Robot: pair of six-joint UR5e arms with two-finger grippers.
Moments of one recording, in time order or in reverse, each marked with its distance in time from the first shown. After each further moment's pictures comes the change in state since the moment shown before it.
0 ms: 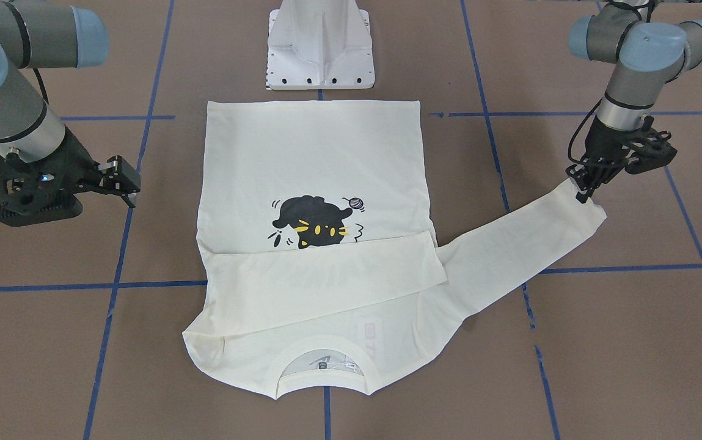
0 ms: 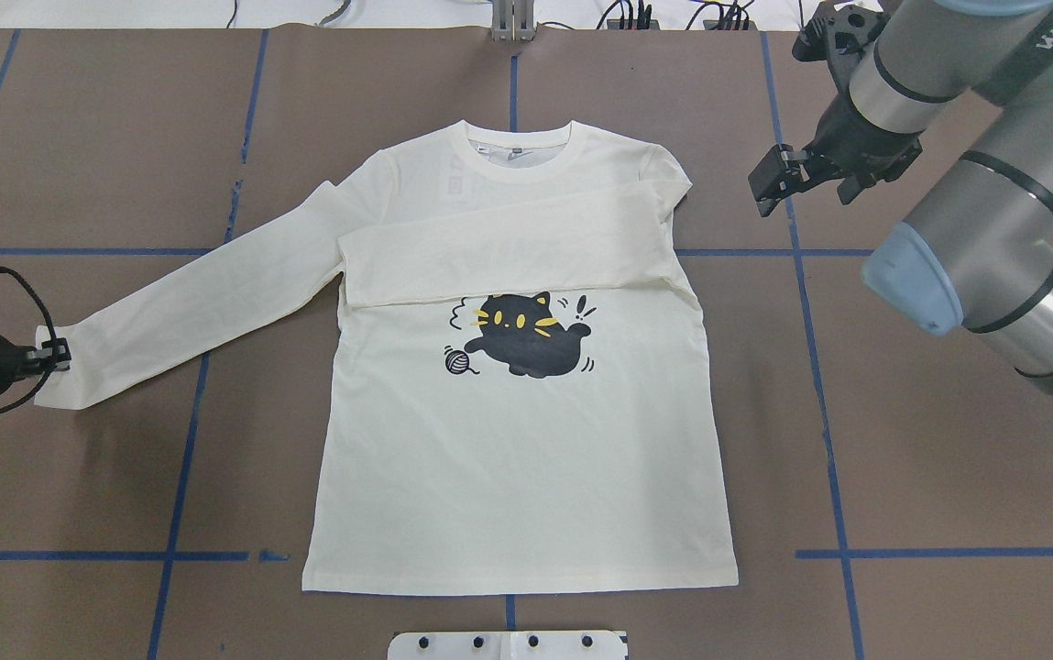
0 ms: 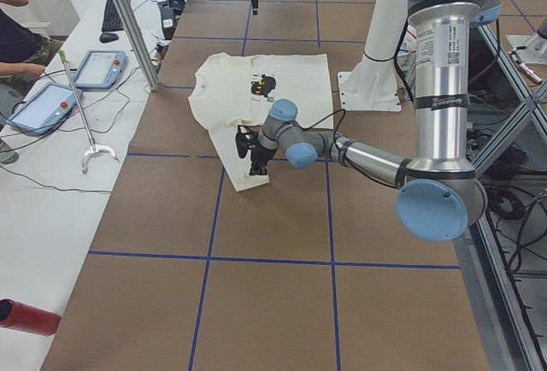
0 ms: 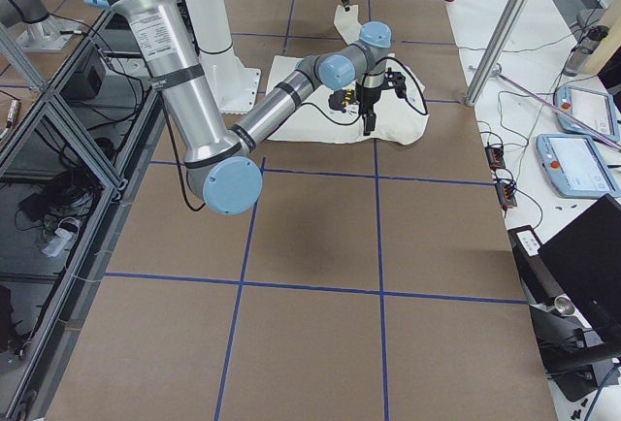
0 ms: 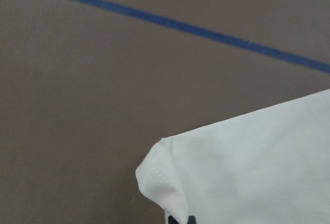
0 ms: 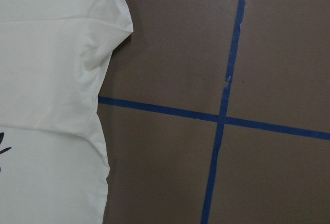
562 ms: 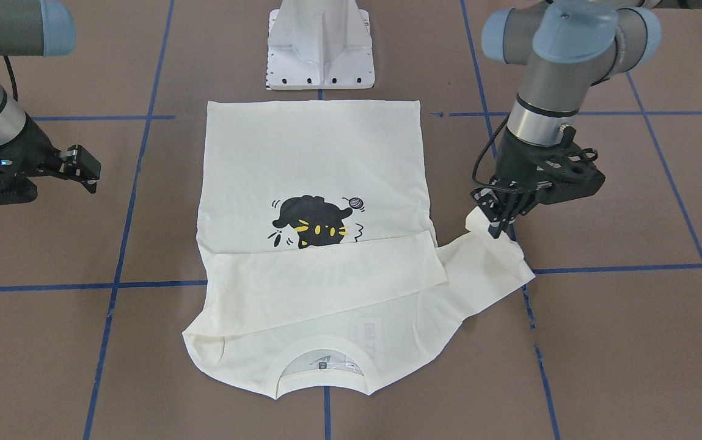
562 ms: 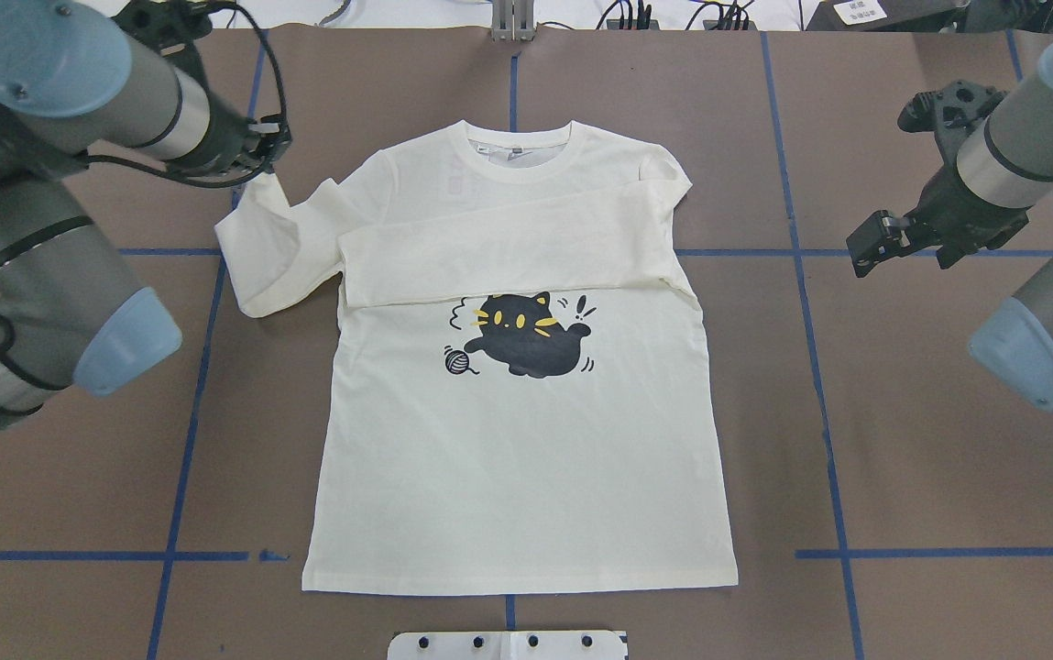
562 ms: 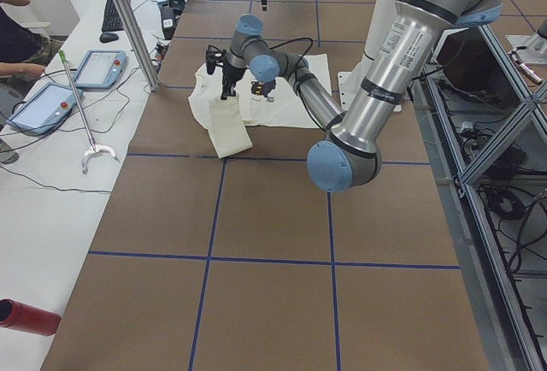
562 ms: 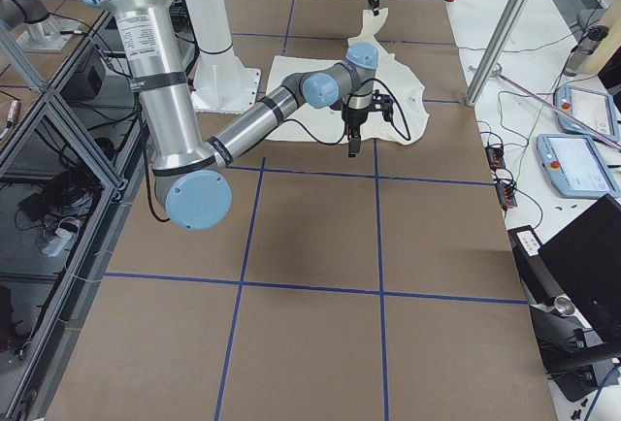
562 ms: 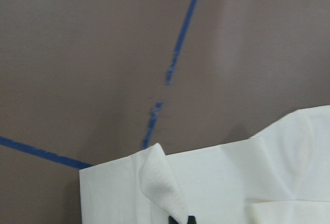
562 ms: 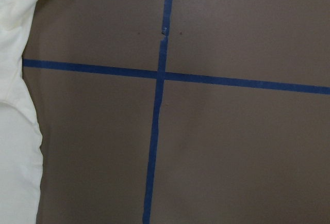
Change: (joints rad) left arm -0.028 -0.560 0.063 0.358 -0.061 0.011; right arm 0.016 -0.145 0.062 0.002 -0.005 0.011
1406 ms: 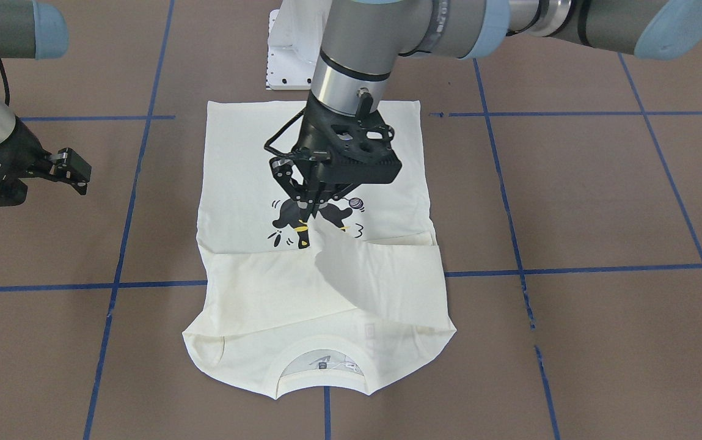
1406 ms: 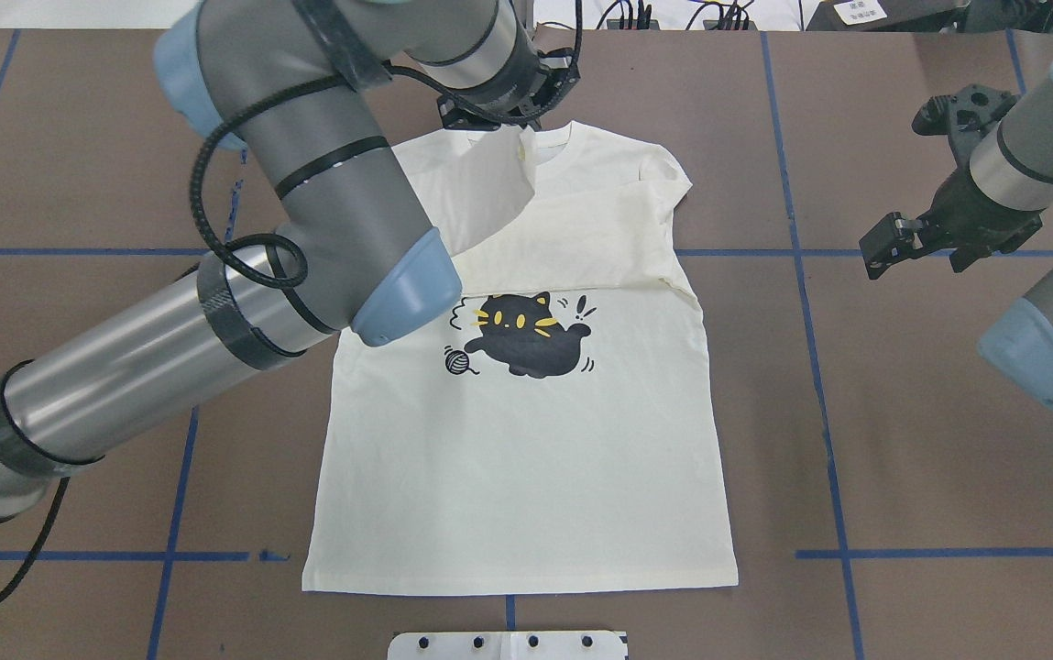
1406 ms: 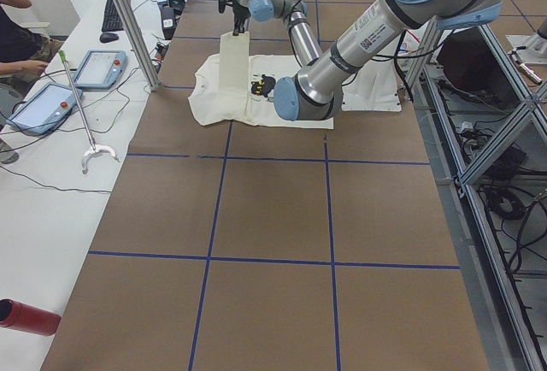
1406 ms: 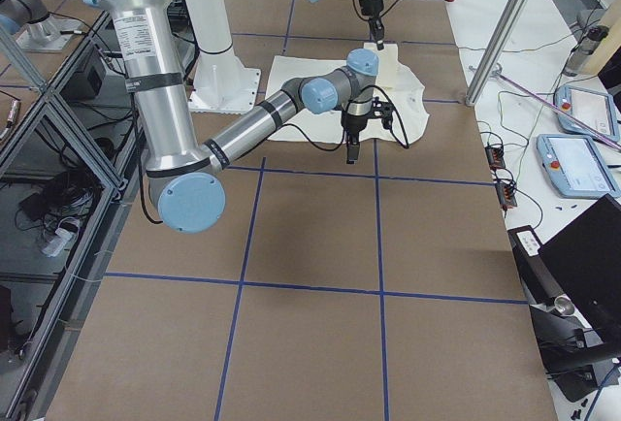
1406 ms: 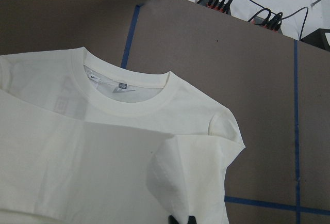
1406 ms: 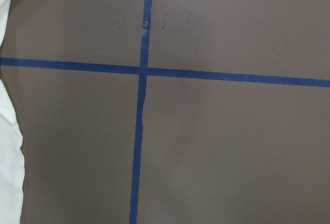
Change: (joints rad) left arm 0.180 -0.478 0.349 -0.024 0.032 -0.131; right arm 0.006 -0.012 -0.009 -0.002 0.001 0.002
